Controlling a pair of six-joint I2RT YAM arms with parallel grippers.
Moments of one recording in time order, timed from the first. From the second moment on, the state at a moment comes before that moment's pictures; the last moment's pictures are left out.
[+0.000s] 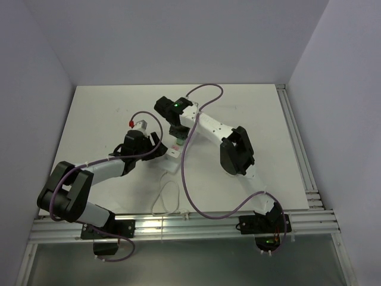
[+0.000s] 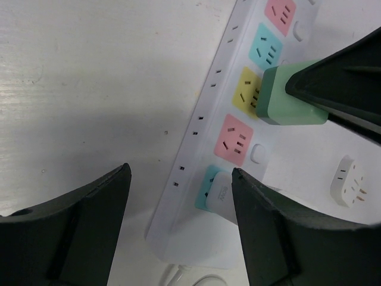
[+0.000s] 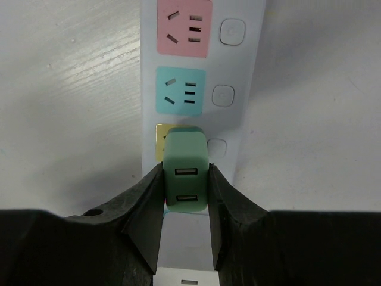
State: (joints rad) left arm -0.43 1.46 0.58 0.27 0.11 -0.67; right arm 0.79 2.32 2.18 -1.23 0.40 1.17
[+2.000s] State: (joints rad) left arm -0.42 1.39 0.61 0.19 0.11 -0.62; right arm 0.81 2.35 2.18 -1.17 0.43 1.14
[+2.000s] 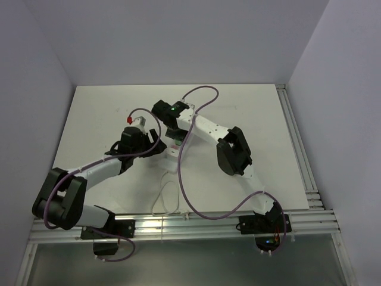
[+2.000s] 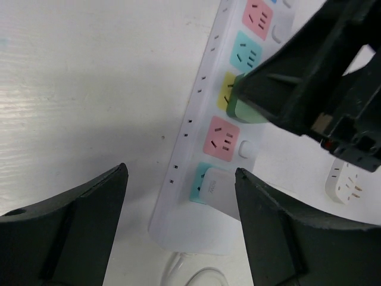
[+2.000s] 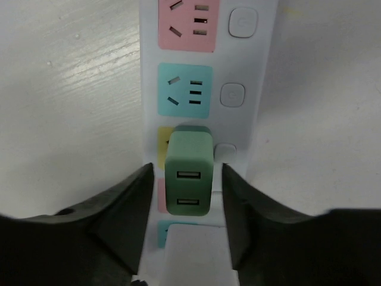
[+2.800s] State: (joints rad) left arm -0.31 1.15 0.62 0.11 0.15 -0.57; right arm 0.63 1.89 1.84 -1.03 0.40 1.01
